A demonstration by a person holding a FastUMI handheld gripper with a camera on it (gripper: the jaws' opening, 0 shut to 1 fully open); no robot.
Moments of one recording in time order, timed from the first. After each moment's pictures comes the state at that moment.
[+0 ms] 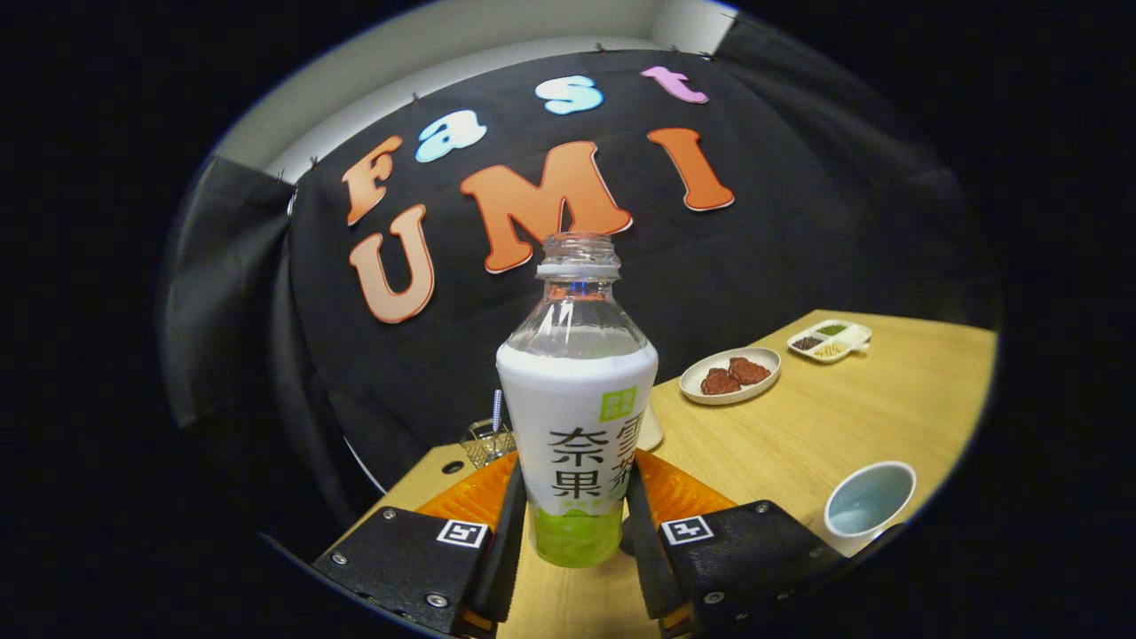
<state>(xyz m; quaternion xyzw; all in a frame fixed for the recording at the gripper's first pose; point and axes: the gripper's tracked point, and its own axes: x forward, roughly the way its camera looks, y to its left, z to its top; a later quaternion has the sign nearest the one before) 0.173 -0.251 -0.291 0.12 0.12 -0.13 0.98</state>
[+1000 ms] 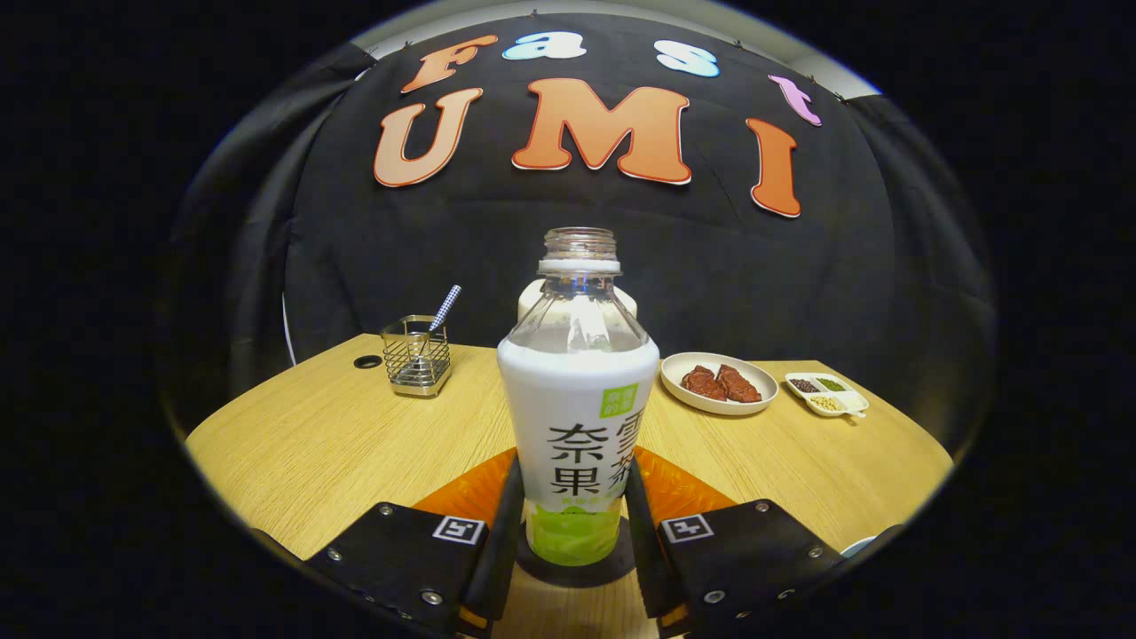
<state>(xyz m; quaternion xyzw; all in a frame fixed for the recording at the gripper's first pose) 0.213 -0.278 -0.385 -0.01 0.22 -0.13 0.97</state>
